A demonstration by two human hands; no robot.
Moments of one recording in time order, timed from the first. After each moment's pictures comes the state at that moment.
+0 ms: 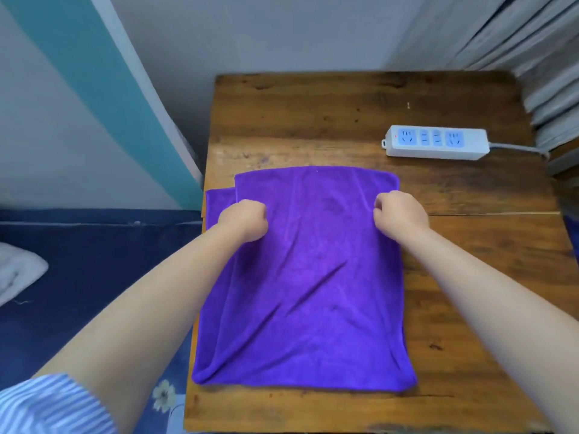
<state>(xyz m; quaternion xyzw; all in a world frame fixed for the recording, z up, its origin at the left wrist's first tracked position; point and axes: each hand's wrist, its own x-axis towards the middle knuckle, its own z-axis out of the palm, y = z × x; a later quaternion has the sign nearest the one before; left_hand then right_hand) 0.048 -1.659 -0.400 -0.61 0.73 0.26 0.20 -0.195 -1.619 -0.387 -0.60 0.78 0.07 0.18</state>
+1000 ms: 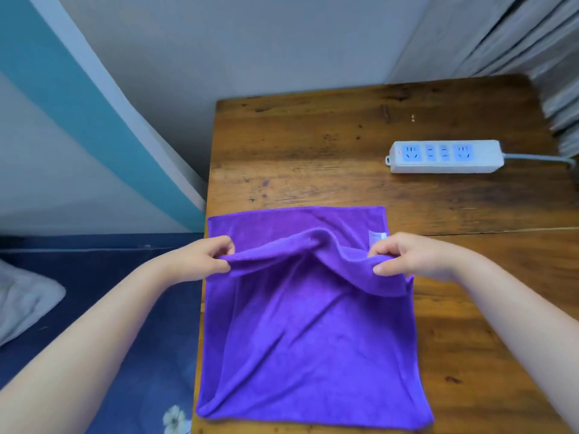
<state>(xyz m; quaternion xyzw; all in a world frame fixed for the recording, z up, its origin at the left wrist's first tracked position) 0.112 -1.659 -0.365 -0.57 0.63 0.52 0.12 -0.217 -1.611 -0.352 -0.52 0.55 0.01 0.66</state>
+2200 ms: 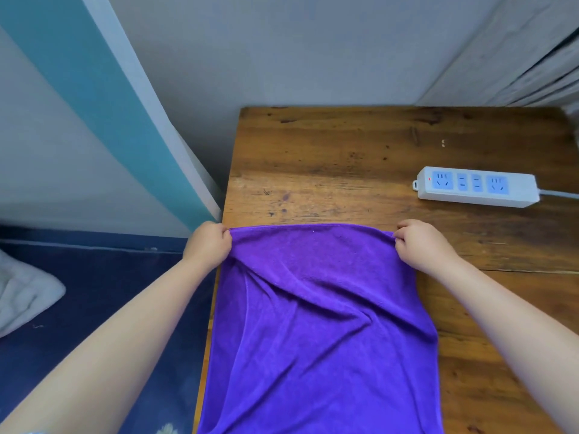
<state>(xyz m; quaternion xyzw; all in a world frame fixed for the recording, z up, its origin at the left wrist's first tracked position) 0.124 -1.699 -0.427 -0.73 0.64 0.24 0.01 -0.205 -1.668 -0.405 -0.64 0.73 0.09 0.23</state>
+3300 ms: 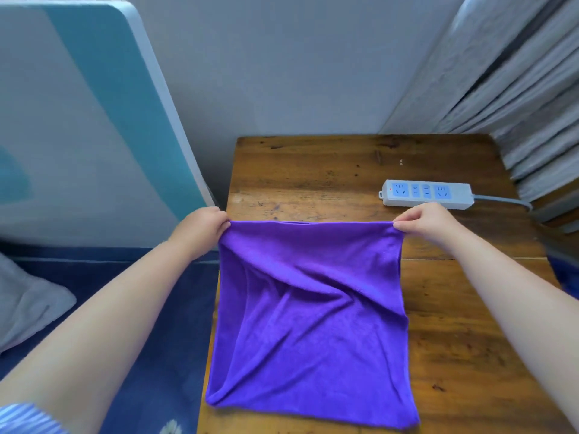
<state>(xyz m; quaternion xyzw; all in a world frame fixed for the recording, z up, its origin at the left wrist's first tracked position) 0.130 -1.689 -0.338 -0.59 0.79 0.15 0.03 -0.234 -1.645 -0.317 -0.50 0.76 -0.13 0.39</state>
